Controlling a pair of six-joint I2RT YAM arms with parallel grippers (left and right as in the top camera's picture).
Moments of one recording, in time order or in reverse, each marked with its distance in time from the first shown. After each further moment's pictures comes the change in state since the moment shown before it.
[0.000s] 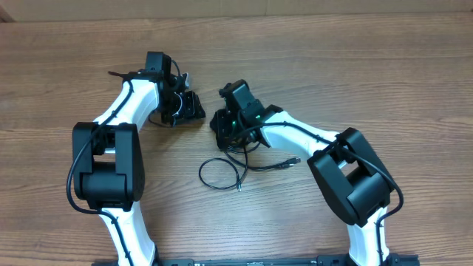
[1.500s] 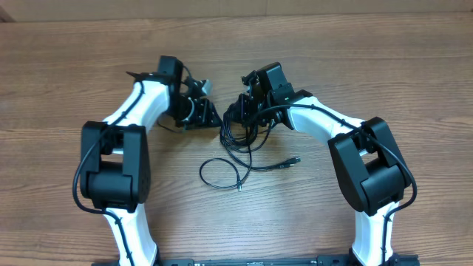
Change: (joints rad) left arm -0.075 0.000 -0.018 -0.060 0.185 0.173; right arm -0.196 0.000 0.000 -0.006 -0.438 0.077
